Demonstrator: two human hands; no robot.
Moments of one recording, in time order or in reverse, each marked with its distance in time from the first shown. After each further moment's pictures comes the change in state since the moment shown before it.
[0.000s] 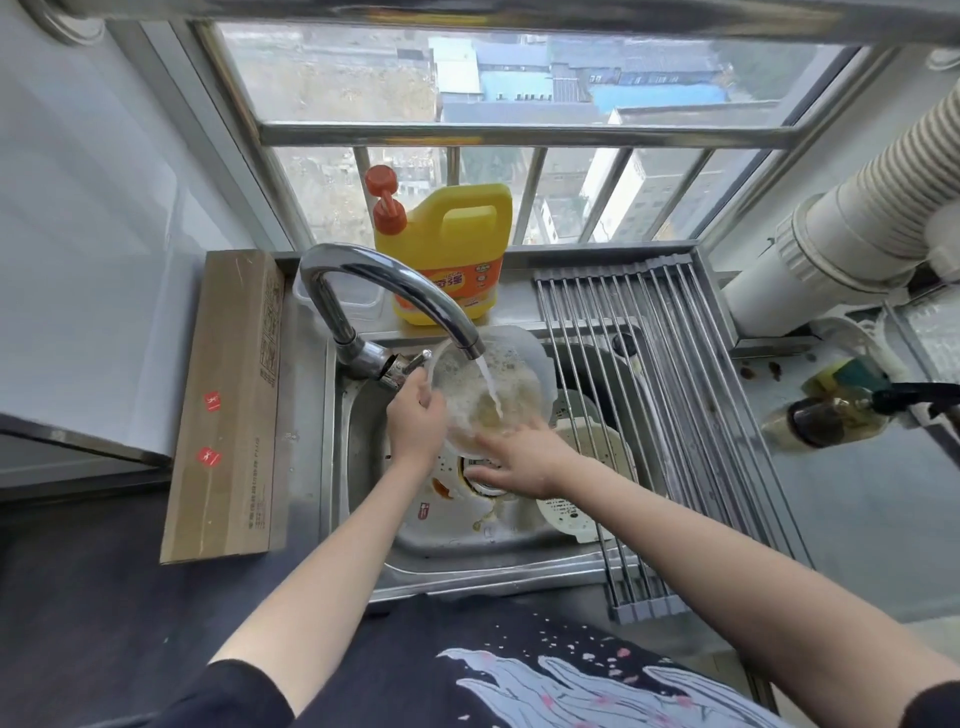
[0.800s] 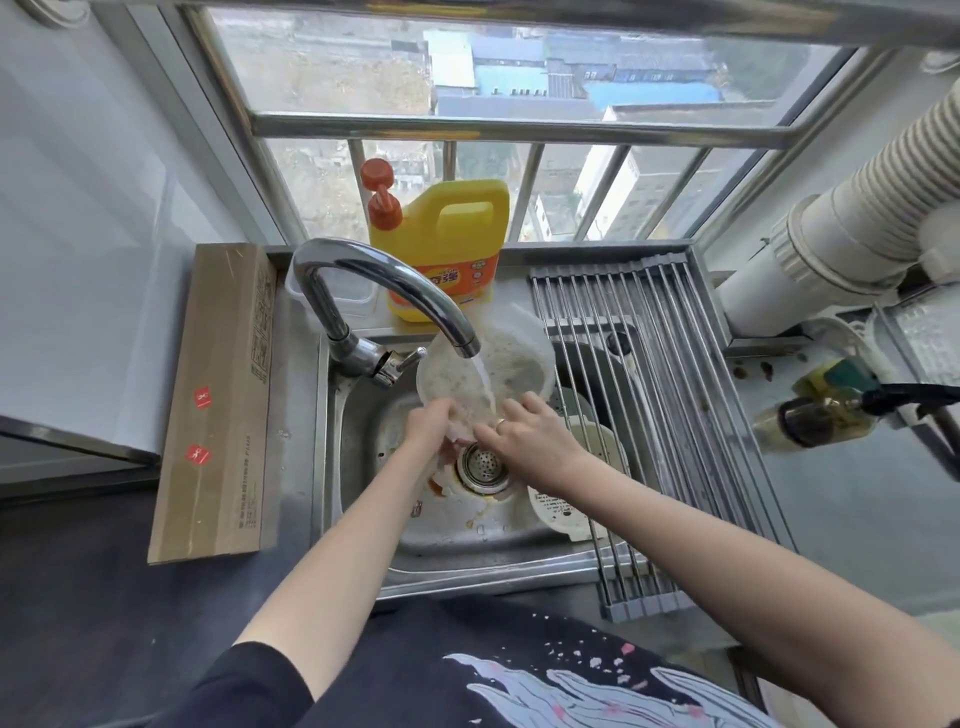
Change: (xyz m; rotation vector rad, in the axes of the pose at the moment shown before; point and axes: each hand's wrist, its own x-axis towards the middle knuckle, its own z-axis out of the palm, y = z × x) left_hand 0.014 -0.013 0.023 -0.337 -0.235 -0.832; right_hand -0.008 0.001 -0.002 -0.551 0.595 -0.258
